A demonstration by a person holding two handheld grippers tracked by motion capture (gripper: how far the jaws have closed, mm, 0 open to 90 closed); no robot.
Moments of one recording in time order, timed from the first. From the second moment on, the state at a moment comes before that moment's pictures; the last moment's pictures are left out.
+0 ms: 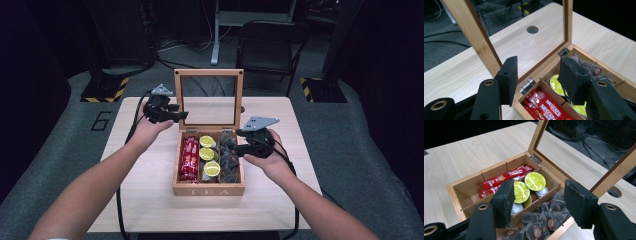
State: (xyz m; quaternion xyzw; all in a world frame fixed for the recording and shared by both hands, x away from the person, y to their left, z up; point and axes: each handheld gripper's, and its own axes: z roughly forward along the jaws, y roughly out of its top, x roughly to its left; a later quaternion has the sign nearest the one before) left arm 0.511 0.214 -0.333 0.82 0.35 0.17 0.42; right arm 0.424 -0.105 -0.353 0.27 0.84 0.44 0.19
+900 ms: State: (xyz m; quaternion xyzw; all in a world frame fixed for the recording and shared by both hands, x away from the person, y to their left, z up) left arm 0.481 0.205 -0.326 0.80 0.34 0.15 0.47; right arm 0.420 -0.093 -0.390 0.27 0.84 0.44 0.16
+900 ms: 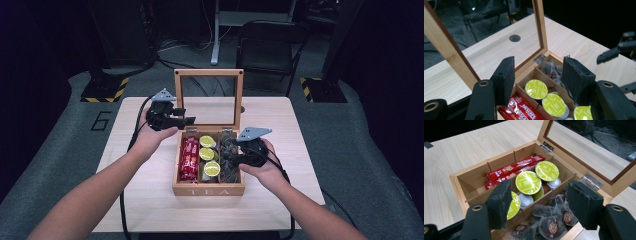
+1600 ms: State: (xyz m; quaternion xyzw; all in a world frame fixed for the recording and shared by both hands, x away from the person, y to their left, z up) left arm 0.473 0.209 -0.340 0.80 0.35 0.15 0.47; right arm 0.418 -0.072 -0.417 0.26 0.85 0.43 0.14
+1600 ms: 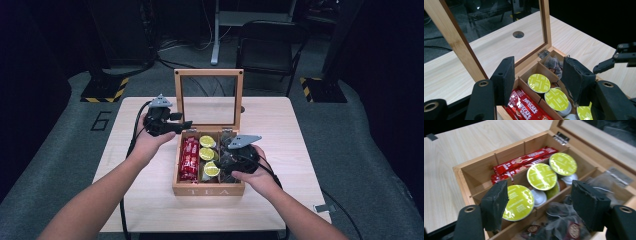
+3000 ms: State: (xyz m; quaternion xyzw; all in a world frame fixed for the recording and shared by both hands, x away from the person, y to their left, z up) left arm 0.470 0.209 -0.346 0.79 0.35 0.16 0.47; right arm 0.417 -0.039 -0.449 0.23 0.89 0.38 0.11
